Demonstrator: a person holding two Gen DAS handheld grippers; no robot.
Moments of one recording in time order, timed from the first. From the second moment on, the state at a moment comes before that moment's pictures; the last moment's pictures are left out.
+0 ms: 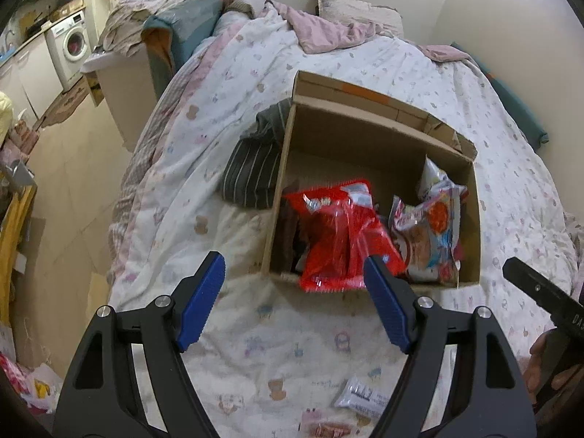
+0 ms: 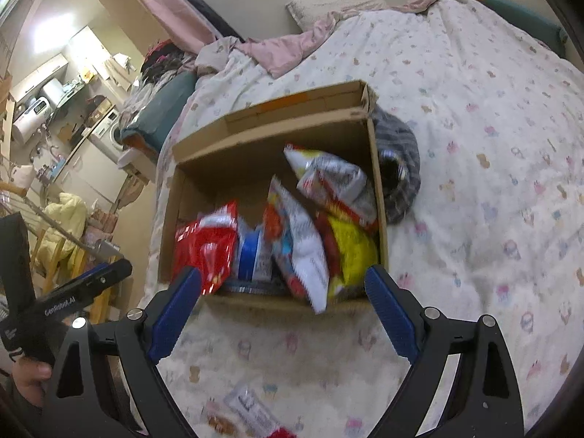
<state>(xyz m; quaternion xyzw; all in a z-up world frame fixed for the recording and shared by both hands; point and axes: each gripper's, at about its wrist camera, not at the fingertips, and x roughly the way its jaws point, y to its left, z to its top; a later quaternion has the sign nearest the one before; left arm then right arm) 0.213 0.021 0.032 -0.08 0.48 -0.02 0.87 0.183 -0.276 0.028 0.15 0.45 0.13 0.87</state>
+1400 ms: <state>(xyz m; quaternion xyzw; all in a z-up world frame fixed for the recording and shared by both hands) 0.149 0.037 -0.021 -0.05 0.56 -0.02 0.83 0.117 -0.149 -0.106 -0.15 0.63 0.21 0.73</state>
